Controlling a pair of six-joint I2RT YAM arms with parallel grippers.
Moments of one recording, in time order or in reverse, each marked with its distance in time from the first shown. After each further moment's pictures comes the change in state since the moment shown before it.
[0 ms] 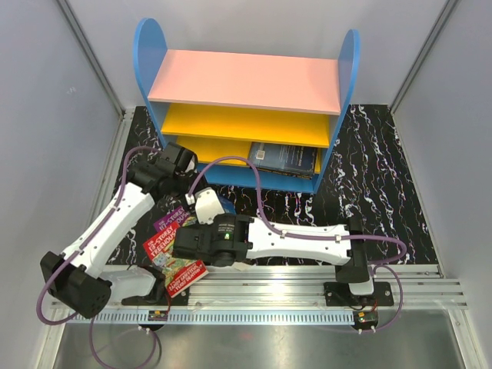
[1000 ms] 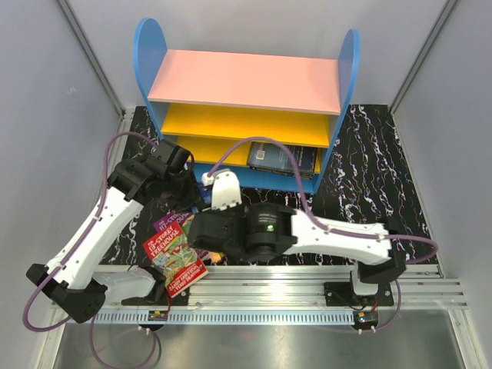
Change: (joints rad) left arm -0.090 -0.034 0.225 -0.217 -0.265 0.026; right arm 0.018 -0.127 0.057 0.049 0.040 0.029
